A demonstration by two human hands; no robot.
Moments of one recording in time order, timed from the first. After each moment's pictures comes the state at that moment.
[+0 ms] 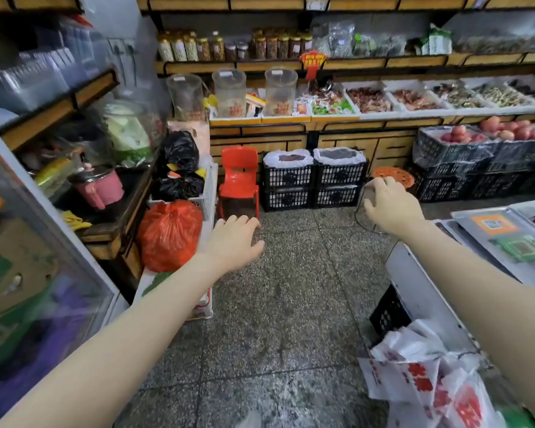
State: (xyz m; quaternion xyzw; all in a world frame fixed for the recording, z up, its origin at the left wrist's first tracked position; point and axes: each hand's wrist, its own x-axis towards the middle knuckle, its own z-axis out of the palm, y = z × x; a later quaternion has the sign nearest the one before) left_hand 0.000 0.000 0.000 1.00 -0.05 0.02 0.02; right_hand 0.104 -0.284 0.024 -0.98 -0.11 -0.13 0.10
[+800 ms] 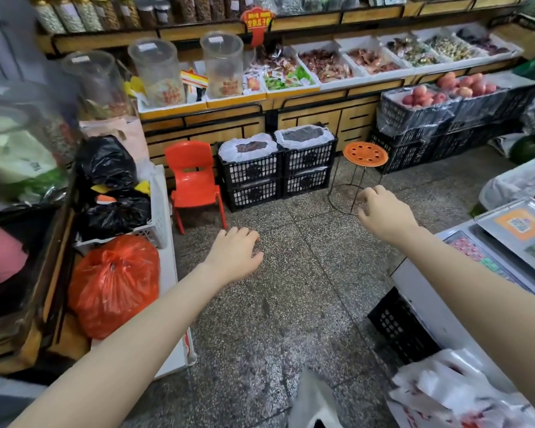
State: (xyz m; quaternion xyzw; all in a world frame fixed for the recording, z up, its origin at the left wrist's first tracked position) left_hand 0.287 0.050 -0.064 0.98 -0.16 -0.09 0.00; right_hand 0.320 -0.238 -0.036 -1.00 0.01 -0.04 0.08
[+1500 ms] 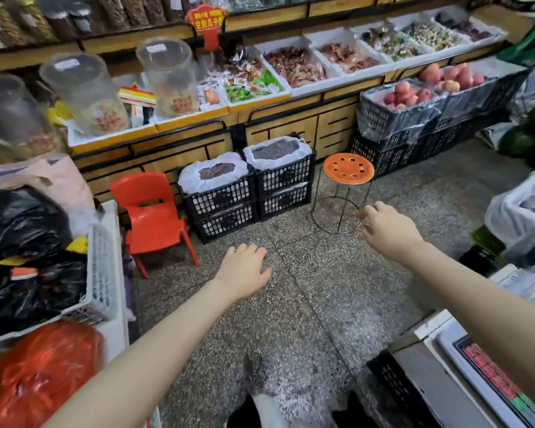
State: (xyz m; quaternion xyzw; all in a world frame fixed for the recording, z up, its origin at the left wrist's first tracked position) left_hand 0.571 -0.079 -0.101 0.97 -0.21 -0.14 0.02; right_hand 0.576 -0.364 -0.077 -1.00 0.03 0.00 0.03
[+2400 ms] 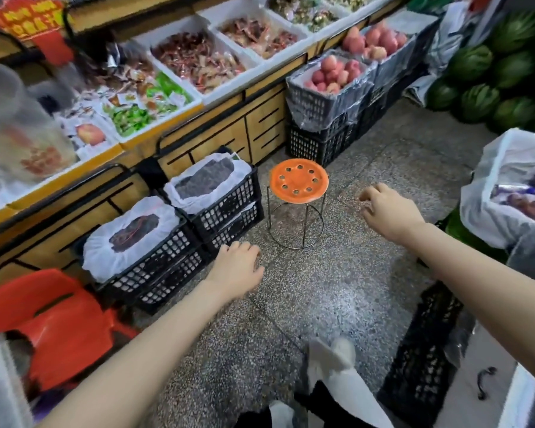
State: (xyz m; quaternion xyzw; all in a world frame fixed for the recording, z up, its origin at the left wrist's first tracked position) left_hand 0.946 -0.232 -0.139 0.91 -0.37 -0.18 -0.02; right_hand 0.867 -0.522 -0.101 -0.98 0.21 0.01 0.08
